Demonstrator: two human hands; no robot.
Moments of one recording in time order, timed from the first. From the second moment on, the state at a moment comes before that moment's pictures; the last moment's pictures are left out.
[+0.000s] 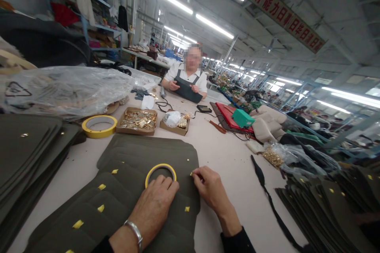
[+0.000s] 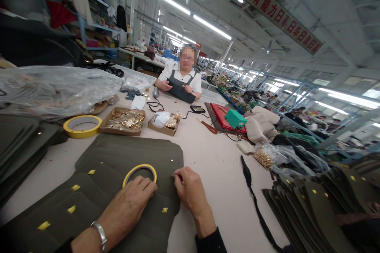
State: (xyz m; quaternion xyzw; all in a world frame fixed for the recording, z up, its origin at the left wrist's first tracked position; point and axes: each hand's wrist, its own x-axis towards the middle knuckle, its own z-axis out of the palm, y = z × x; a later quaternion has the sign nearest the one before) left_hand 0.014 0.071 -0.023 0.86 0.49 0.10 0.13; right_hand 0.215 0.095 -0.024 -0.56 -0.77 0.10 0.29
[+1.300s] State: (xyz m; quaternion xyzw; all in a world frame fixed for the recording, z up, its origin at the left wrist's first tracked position) left_hand 0.000 0.071 -0.039 0.82 0.41 0.38 0.12; right_hand 0.179 0.077 0.000 -0.41 -0.83 0.15 0.35
